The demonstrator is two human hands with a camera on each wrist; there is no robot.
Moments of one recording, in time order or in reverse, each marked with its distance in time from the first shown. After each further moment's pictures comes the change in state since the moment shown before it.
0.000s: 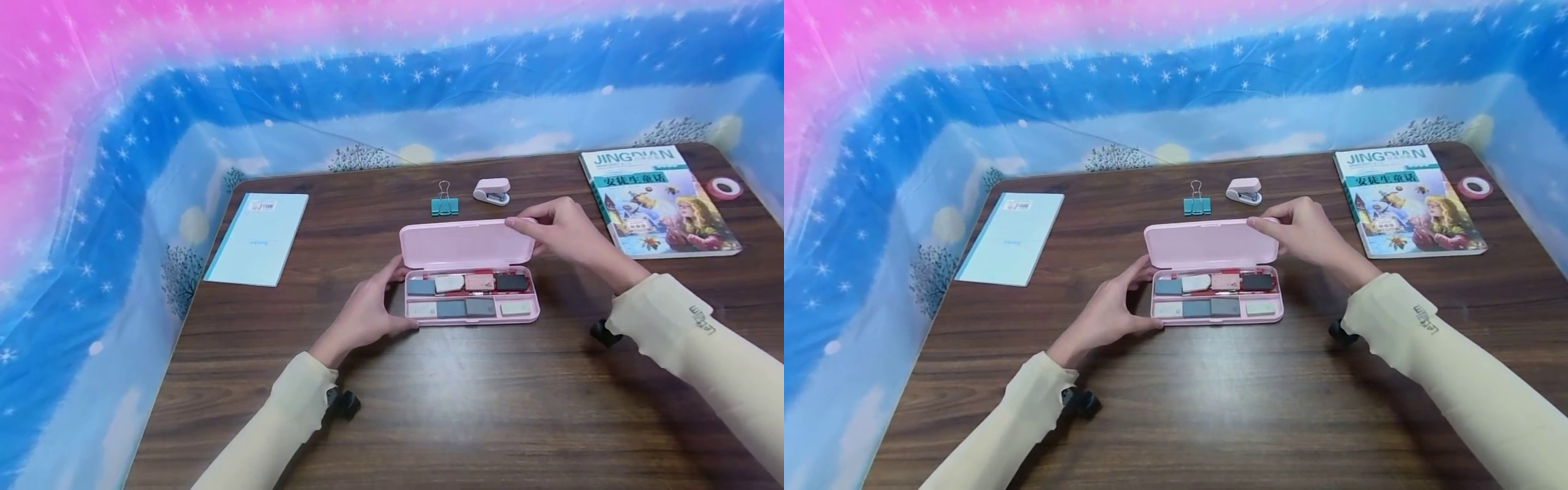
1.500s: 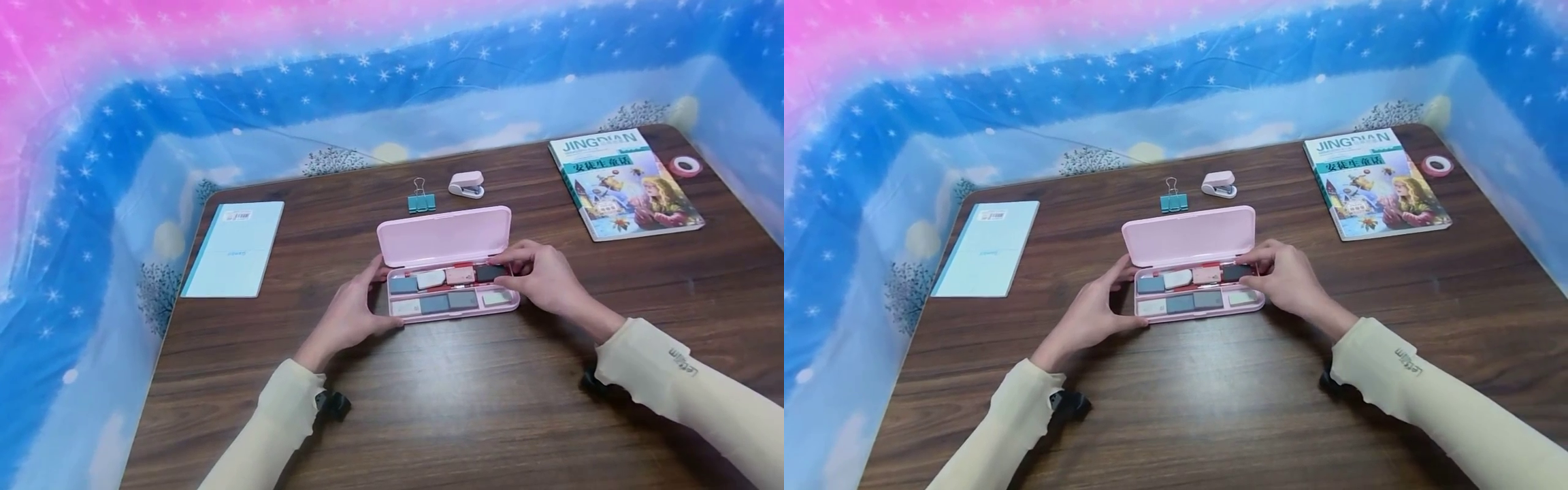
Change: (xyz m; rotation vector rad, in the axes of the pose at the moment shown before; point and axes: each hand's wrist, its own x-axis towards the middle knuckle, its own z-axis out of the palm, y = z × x) left_hand 0.003 0.003 -0.002 0.042 -0.041 -0.030; right_hand -0.058 0.032 0.047 -0.118 0.106 0.043
